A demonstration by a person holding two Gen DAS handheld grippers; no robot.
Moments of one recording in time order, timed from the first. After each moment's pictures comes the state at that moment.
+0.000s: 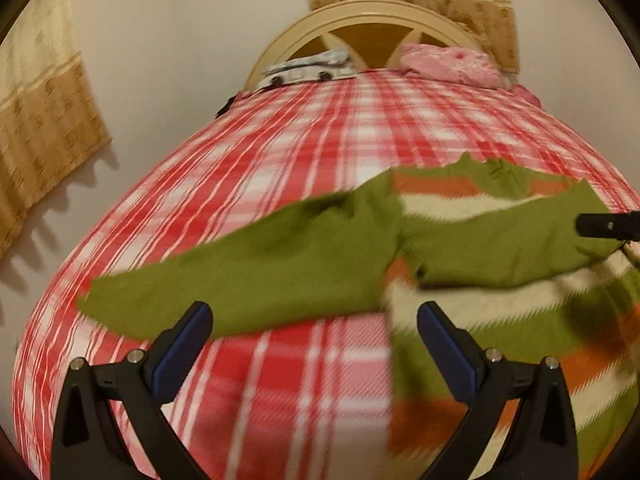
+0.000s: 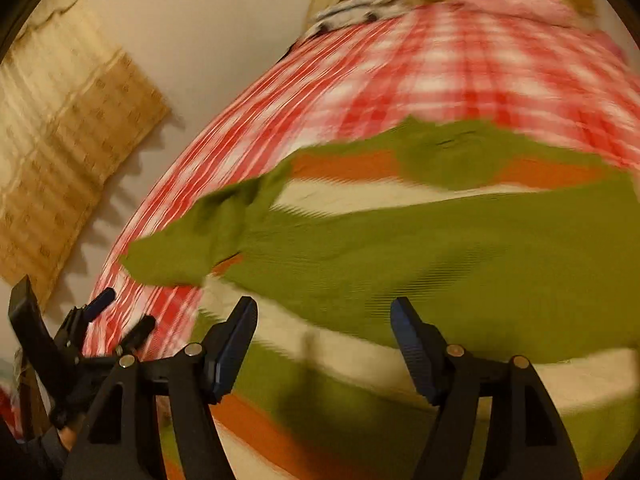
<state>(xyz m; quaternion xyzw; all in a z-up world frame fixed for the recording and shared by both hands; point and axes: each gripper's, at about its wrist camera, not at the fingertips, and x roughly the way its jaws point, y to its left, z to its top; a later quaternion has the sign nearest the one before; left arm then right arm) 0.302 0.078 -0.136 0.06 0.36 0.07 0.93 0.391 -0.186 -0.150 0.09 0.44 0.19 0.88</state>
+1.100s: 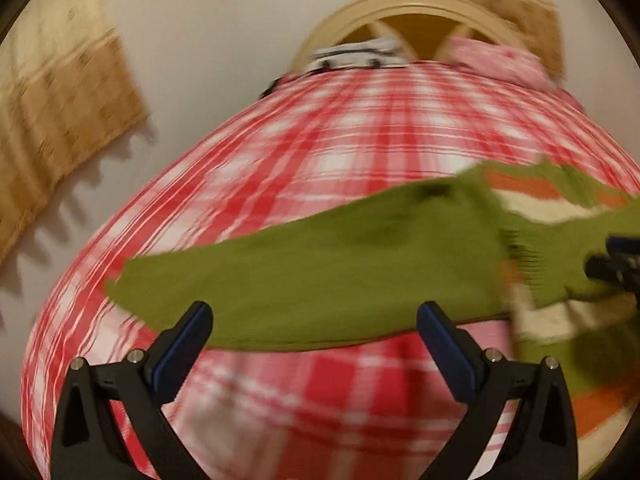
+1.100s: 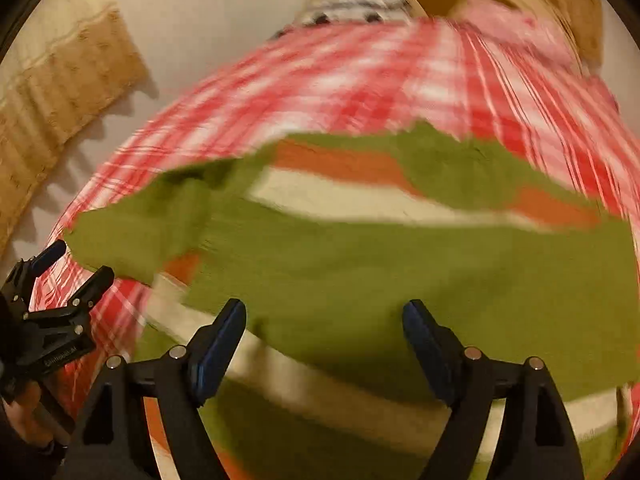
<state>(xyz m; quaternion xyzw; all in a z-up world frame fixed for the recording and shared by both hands) 0.312 0.168 -0.161 0.02 0.38 0.17 0.91 0.413 -0.077 -0.172 -0.02 0.44 0.20 0.88</state>
